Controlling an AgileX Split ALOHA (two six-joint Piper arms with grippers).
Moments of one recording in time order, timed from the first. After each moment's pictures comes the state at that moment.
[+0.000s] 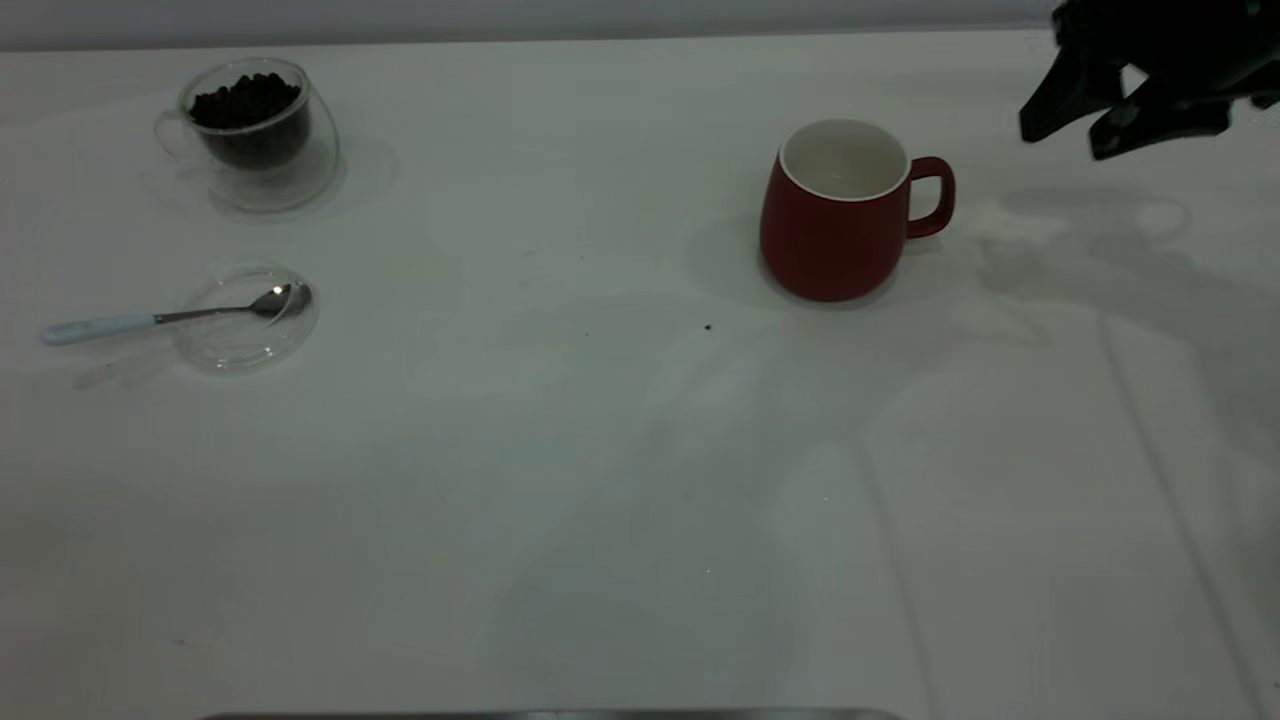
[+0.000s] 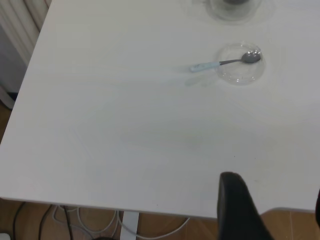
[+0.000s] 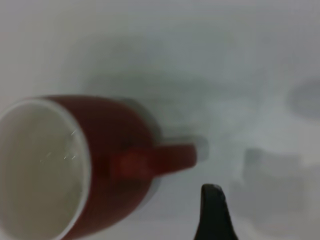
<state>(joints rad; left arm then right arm) 0.11 -0.02 -0.49 0.02 1.14 0.01 -0.01 2.25 -1.28 0.99 0.41 -0.89</state>
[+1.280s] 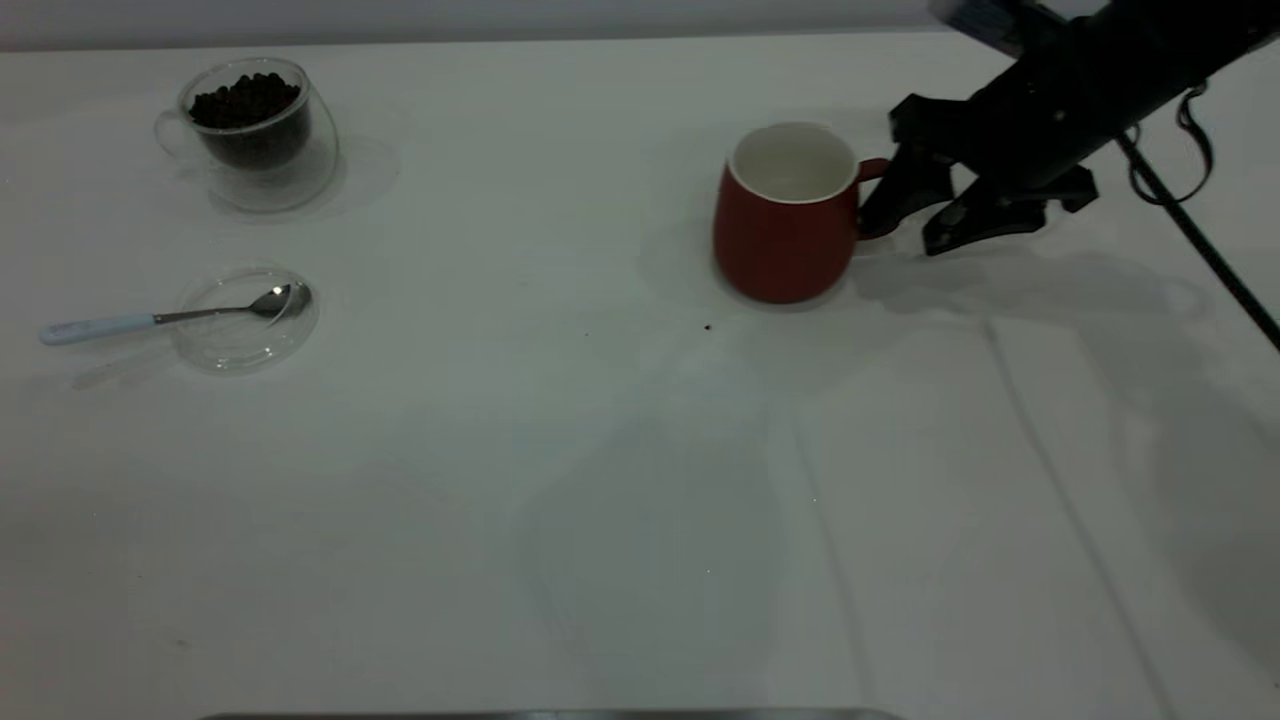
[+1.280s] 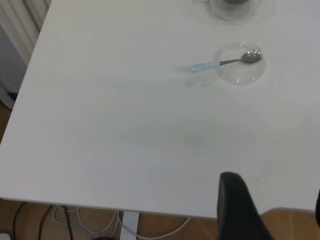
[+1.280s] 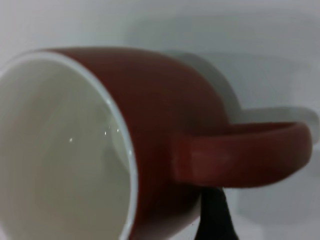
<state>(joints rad) 0.11 -0.02 -0.49 0.02 1.14 0.01 0.15 2.44 -1.40 1.10 0.51 -0.89</state>
